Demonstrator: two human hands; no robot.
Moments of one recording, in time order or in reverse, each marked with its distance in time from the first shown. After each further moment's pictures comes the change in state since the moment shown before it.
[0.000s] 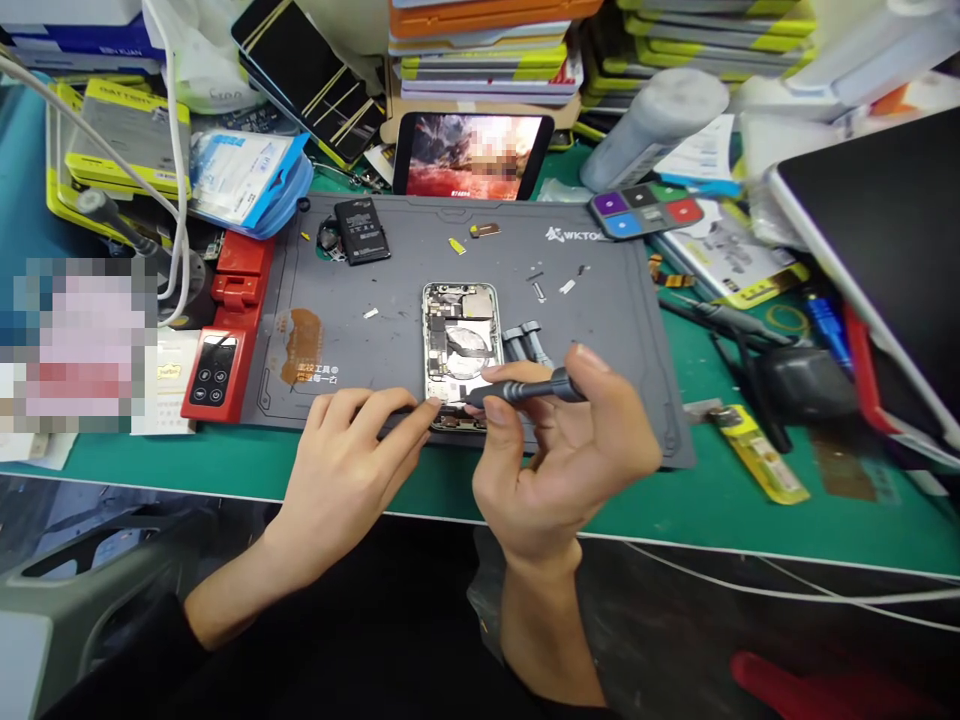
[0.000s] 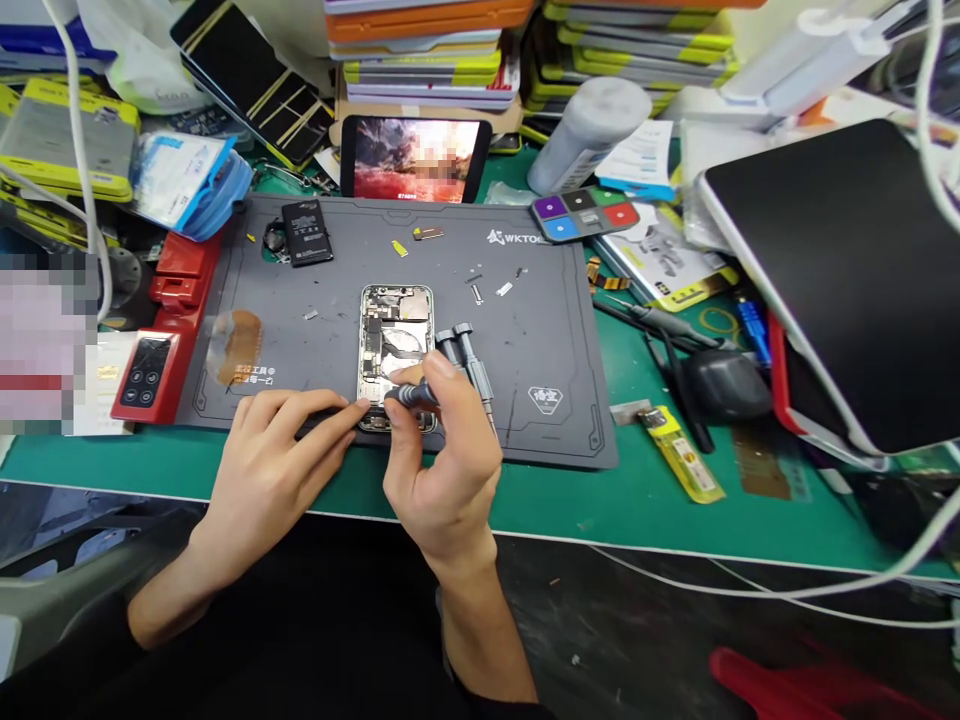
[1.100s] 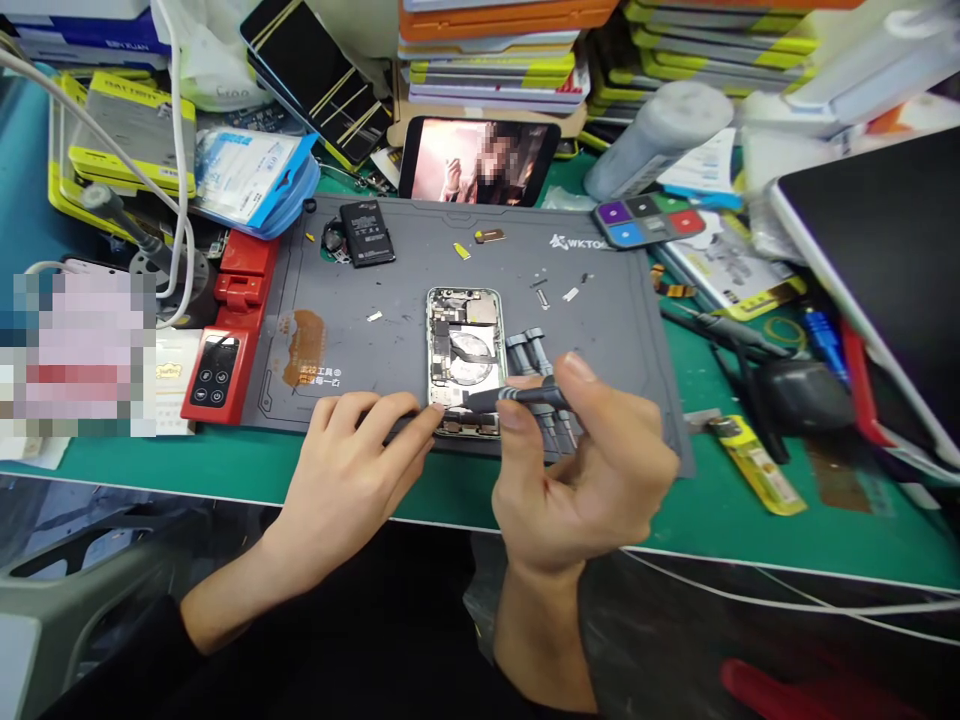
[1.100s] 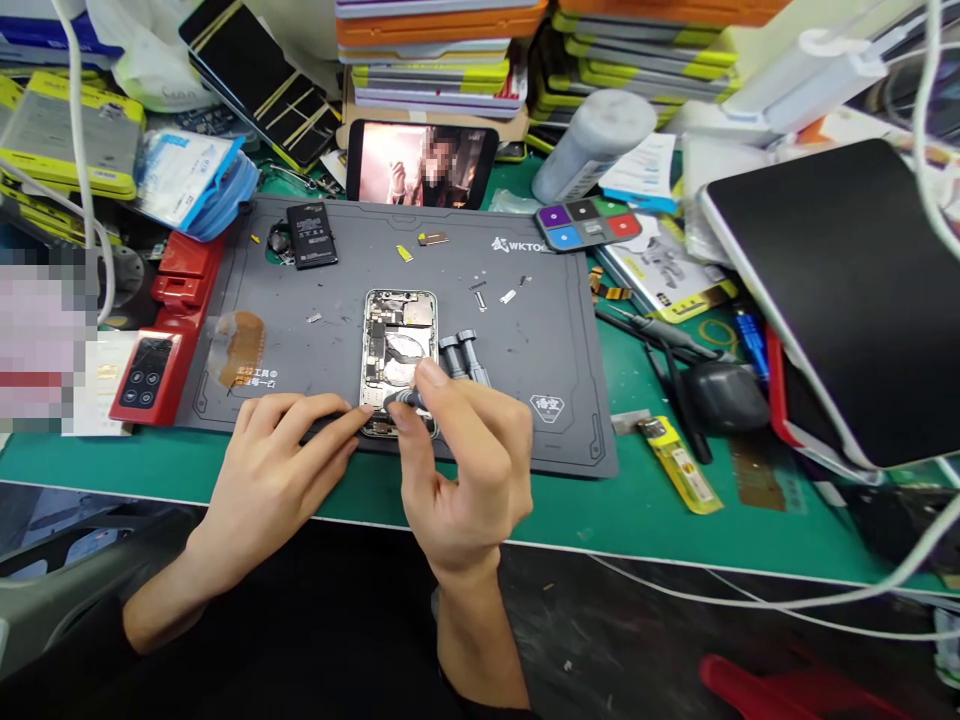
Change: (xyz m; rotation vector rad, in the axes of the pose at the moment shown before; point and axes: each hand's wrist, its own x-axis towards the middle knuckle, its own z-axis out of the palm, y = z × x) left_hand -0.001 0.001 0.001 0.012 -0.018 0.001; right_hand 0.004 0.000 -0.005 -0.105 0.073 -0.083
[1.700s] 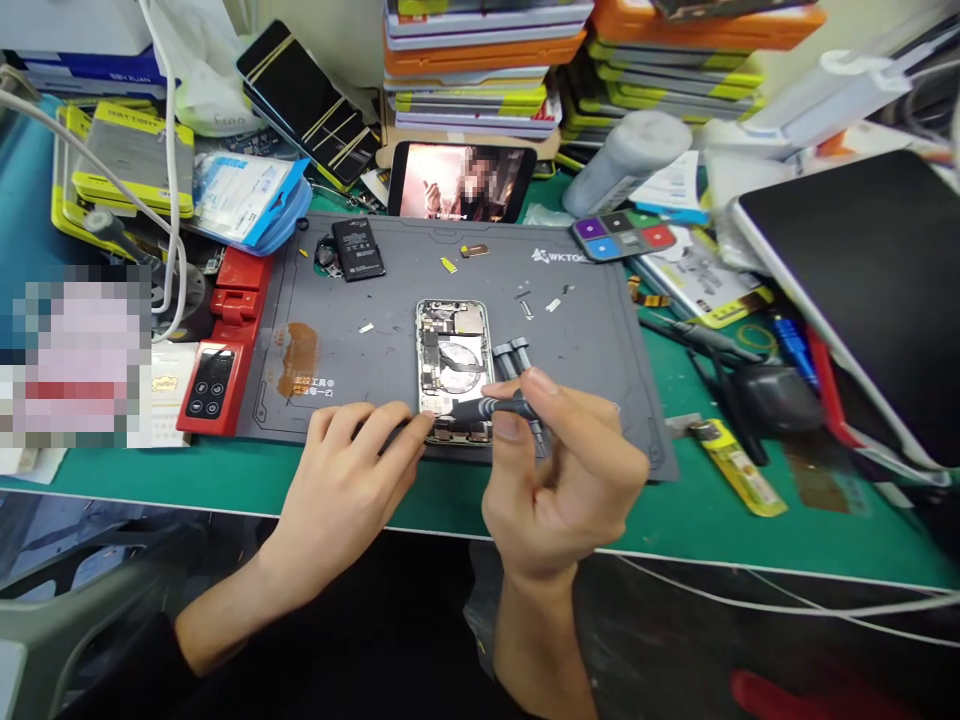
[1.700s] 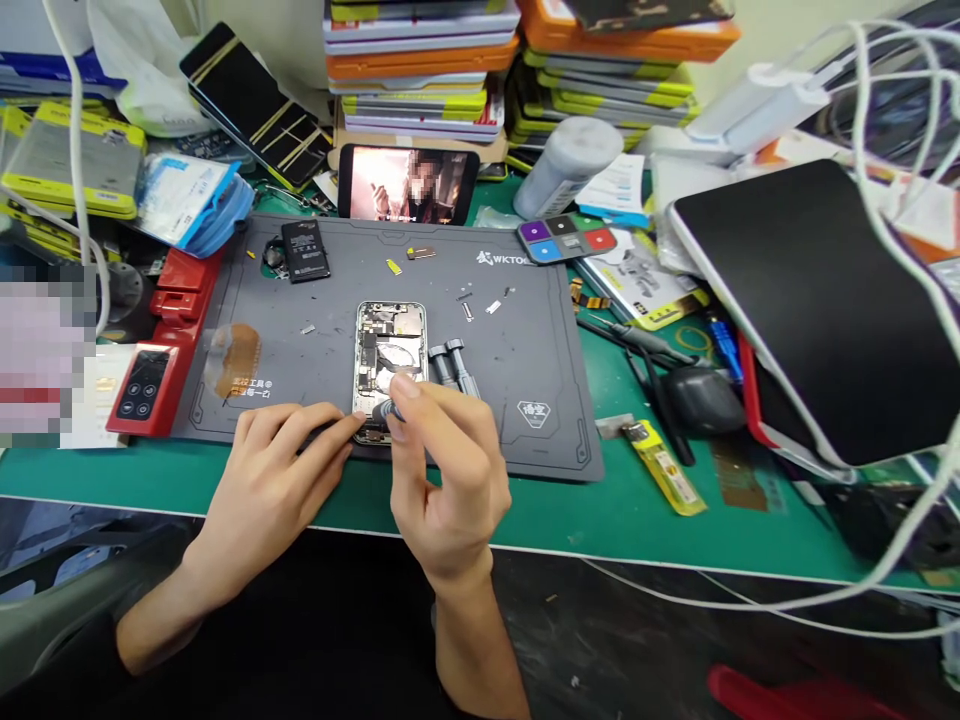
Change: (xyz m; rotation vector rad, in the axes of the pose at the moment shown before) left_hand 0.000 0.002 0.001 0.007 0.006 0.009; right_hand 0.007 -0.002 0.001 0.059 -0.036 -0.019
